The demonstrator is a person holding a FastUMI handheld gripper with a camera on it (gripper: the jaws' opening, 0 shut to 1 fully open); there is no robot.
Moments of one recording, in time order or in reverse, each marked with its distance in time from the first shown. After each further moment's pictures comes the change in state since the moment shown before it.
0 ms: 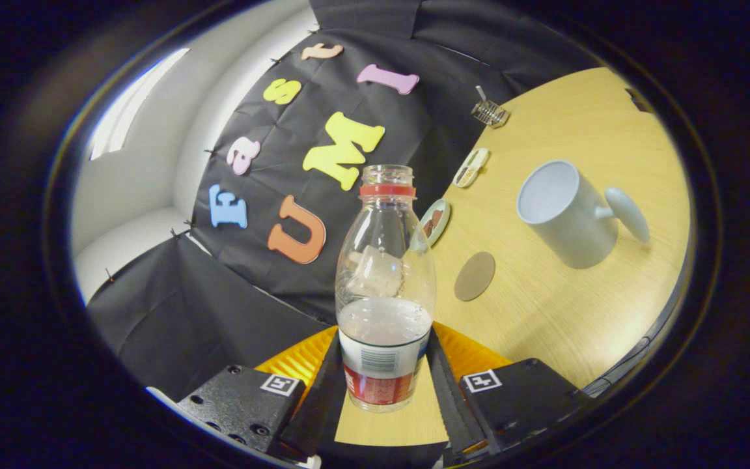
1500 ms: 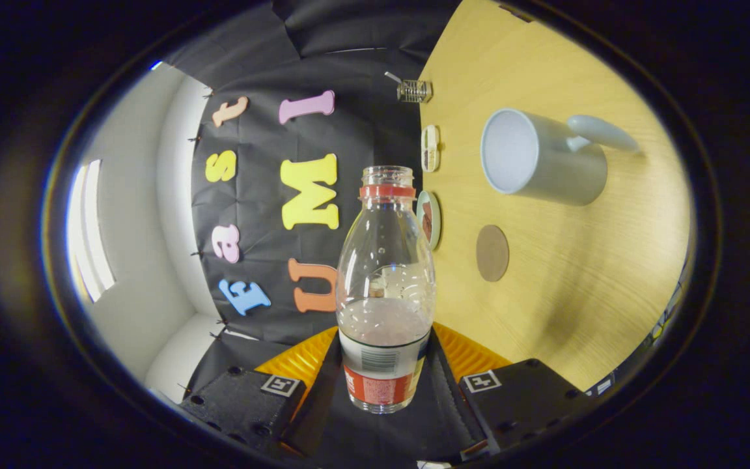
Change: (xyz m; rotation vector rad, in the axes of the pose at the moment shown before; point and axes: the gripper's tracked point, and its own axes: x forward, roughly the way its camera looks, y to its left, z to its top) arm 0.015 0.013 0.043 0.521 -0.070 0.076
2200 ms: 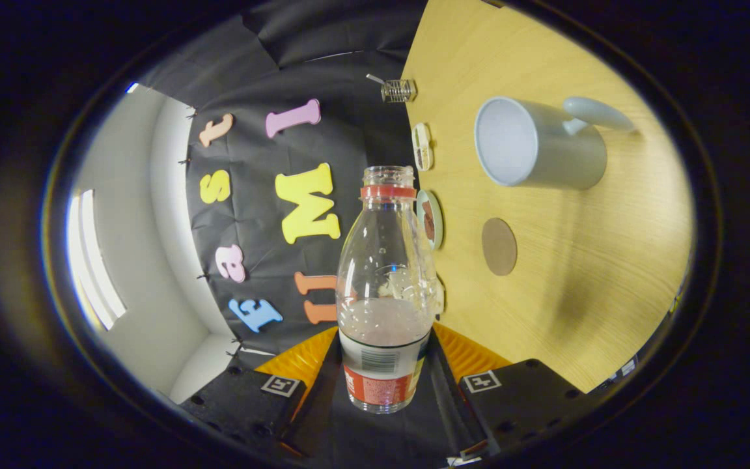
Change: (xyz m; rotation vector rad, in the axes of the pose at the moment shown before) arm 0.006 0.010 0.007 0.107 -0.008 0.013
